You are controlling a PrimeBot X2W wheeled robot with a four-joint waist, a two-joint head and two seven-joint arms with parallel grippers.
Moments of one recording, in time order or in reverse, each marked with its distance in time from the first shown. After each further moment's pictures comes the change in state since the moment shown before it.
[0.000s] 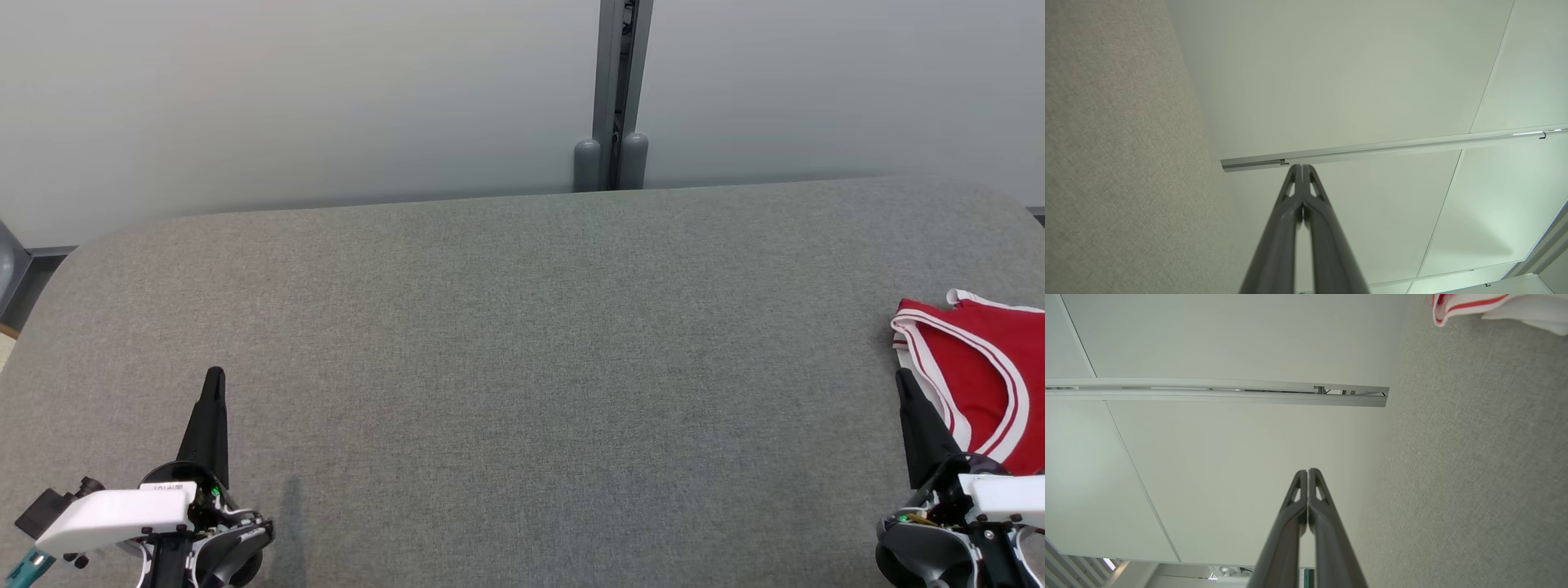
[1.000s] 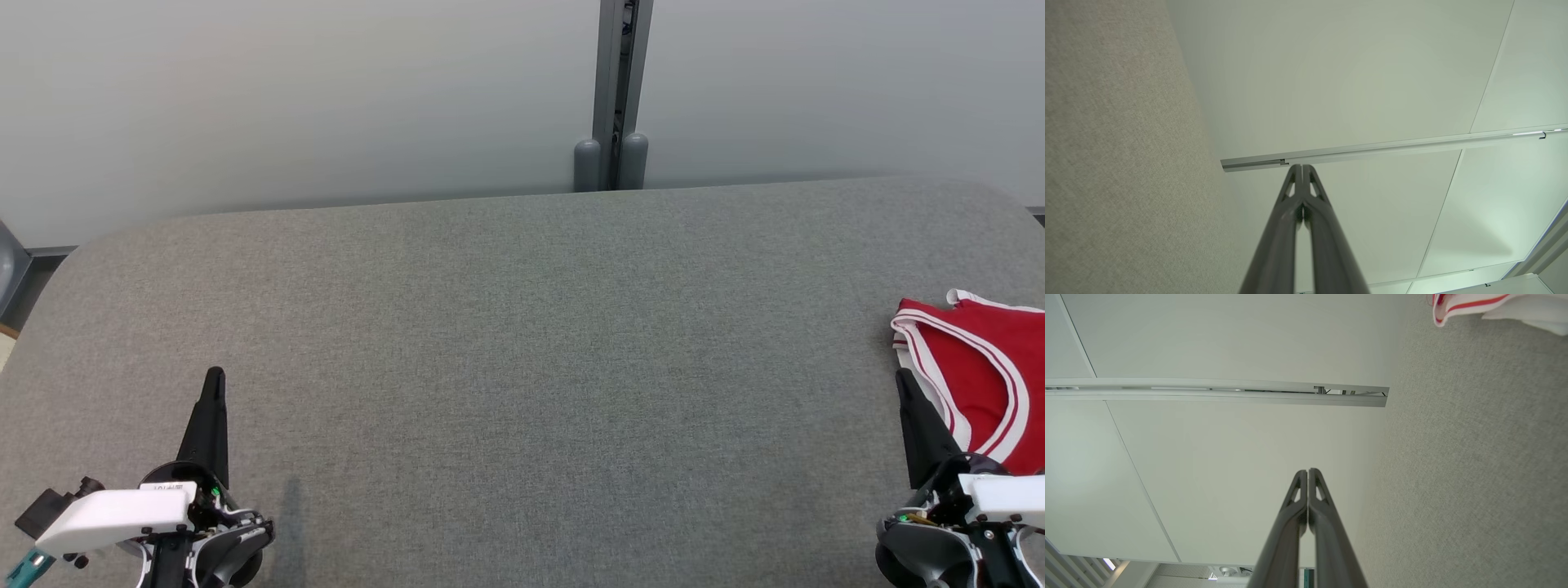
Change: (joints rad) left arm 0.000 0.000 0.000 0.000 0.000 0.000 0.000; right arm 0.000 0.000 0.000 0.000 0.000 0.000 0.000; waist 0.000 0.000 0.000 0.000
